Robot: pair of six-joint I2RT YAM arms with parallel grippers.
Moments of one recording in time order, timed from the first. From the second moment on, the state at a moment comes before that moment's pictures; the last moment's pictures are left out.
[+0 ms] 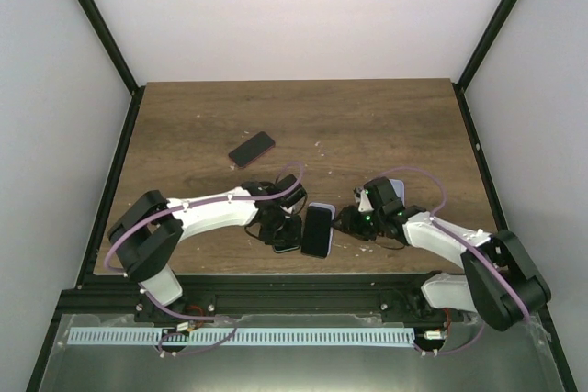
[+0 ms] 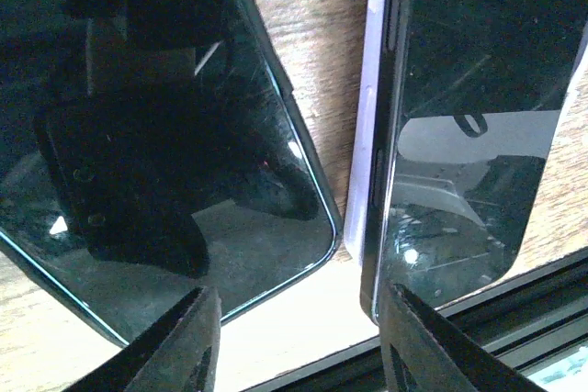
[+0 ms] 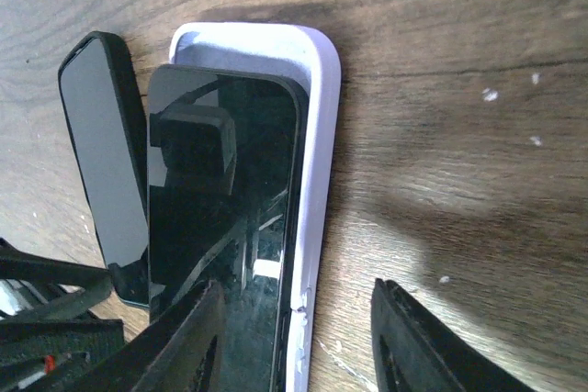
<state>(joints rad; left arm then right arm) -0.93 1.67 1.03 -0.69 0.26 -0.82 0.48 1.23 0.44 -0.18 -0.46 0.74</state>
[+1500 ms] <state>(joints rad) -0.97 1.82 1.17 -0.72 0.34 -0.79 0.55 1.32 0.40 -0.04 -0.47 0.83</state>
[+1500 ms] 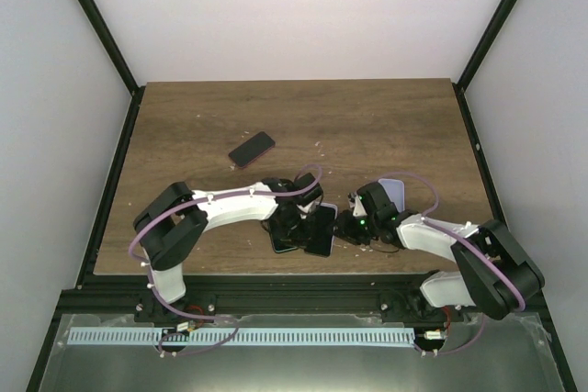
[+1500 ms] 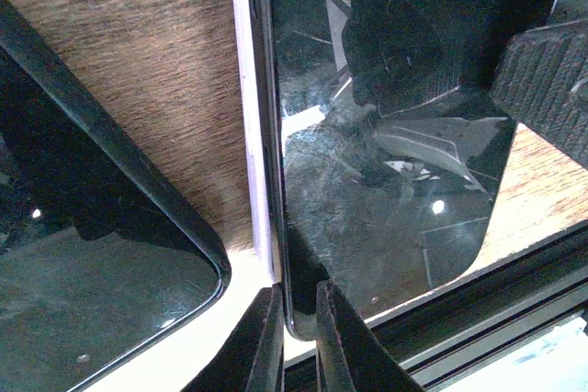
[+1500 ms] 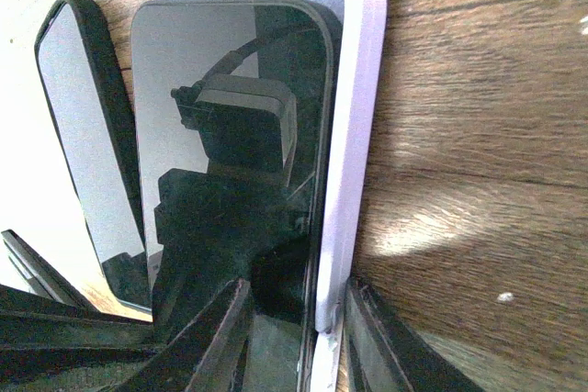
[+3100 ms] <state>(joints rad) -1.05 1.77 0.99 -0.48 0.47 -0.77 0.45 1.74 0.89 -0.19 -0.26 0.53</state>
